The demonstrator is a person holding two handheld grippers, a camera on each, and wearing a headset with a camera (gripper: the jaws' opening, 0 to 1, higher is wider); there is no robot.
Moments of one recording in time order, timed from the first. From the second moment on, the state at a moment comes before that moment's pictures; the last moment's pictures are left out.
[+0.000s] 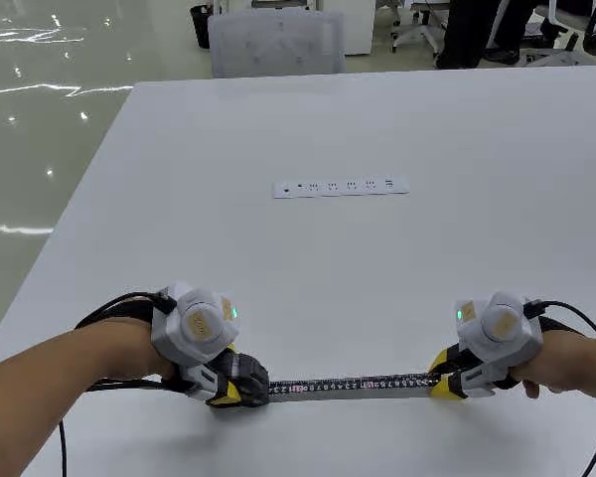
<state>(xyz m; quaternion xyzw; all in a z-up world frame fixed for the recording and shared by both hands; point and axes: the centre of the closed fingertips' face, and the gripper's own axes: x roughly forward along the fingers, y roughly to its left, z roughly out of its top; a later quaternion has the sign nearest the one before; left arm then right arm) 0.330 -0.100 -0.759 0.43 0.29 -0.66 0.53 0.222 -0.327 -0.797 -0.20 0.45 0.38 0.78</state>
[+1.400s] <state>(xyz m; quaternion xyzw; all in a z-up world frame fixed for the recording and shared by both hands) 0.363 -0.037 -0.740 0.15 0.34 -0.51 0.78 0.200 -0.340 -0.772 -0.11 0.38 0.25 0.88</state>
